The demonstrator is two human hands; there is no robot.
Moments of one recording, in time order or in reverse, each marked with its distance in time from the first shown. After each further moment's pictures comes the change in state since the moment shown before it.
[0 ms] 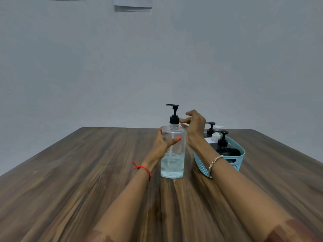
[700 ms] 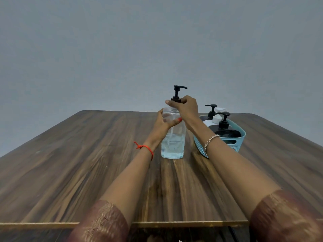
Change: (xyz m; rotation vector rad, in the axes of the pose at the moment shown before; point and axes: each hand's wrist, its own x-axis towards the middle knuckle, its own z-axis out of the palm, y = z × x) left_hand 0.005 -0.006 0.003 -0.041 0.024 0.009; right_hand 0.000 0.014 0.004 -0.412 -0.218 -0.119
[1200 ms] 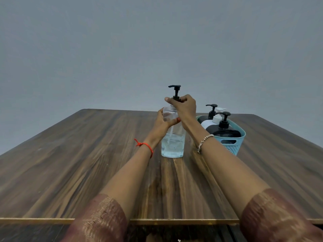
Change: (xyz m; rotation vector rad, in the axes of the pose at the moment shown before) left_hand -0.008 0.008 0.001 0.002 -0.005 0.028; right_hand -0.004 -0.001 0.011 0.079 0.077 0.049
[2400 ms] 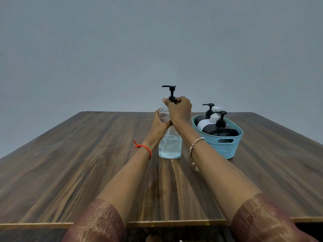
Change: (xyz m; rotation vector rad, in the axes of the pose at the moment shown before) left_hand 0.007 -0.012 0.003 0.071 0.069 0.008; right_hand -0.004 0.005 0.014 -0.187 0.166 -0.037
